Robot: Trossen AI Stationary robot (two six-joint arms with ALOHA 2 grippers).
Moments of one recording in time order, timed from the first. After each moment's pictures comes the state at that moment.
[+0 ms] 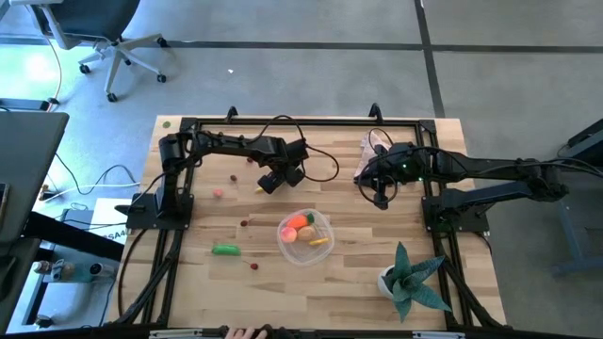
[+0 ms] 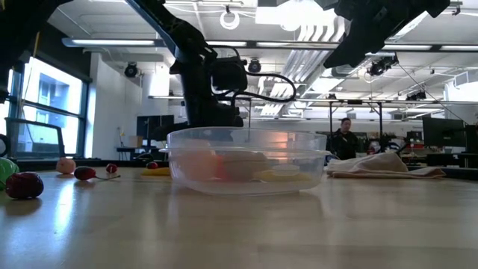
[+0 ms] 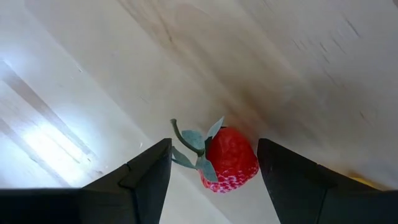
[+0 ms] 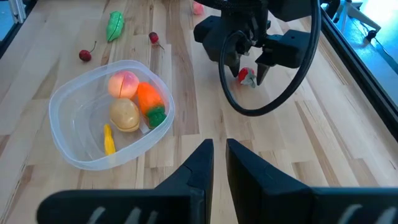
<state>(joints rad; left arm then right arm) 0.44 1.98 1.31 -0.65 -0.08 1.12 -0.16 0.96 0.76 -0.40 -0.07 -0.05</state>
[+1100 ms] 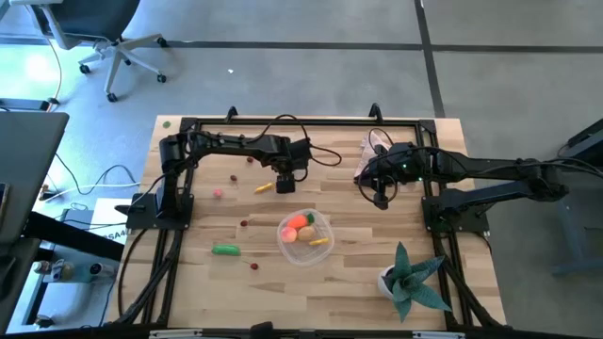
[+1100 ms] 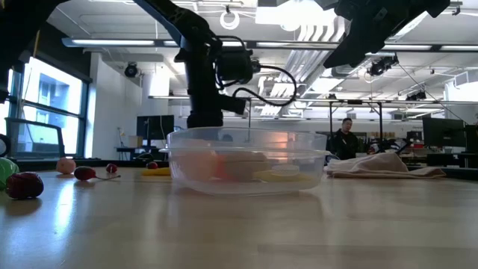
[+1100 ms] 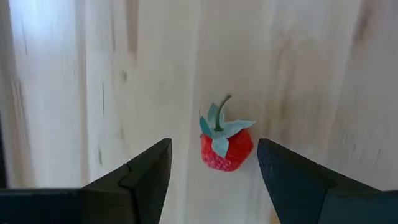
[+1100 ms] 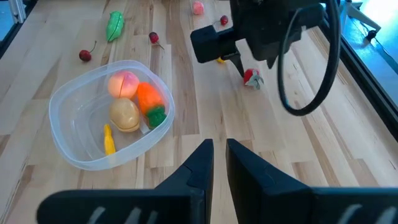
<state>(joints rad) 0.41 1.98 1.40 -0.75 -0.20 0.23 -0.16 0.96 0.76 -0.40 -0.07 -0.05</state>
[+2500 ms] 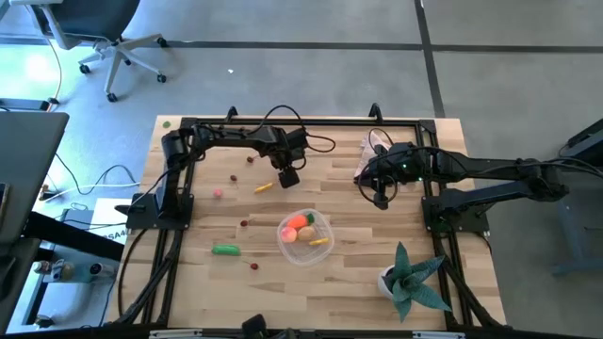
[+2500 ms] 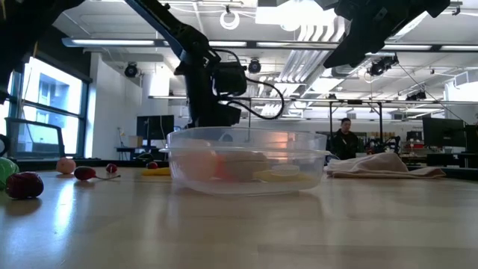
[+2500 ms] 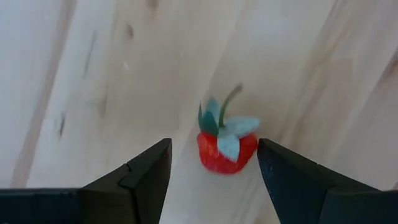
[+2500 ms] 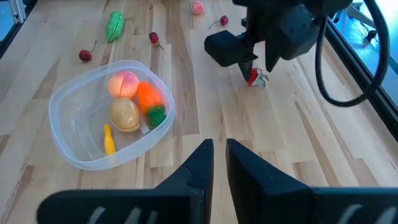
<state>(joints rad) 0.51 2.02 1.40 -0.75 -0.03 0.02 -0.16 0.96 0.76 -0.40 -0.07 -0.05</state>
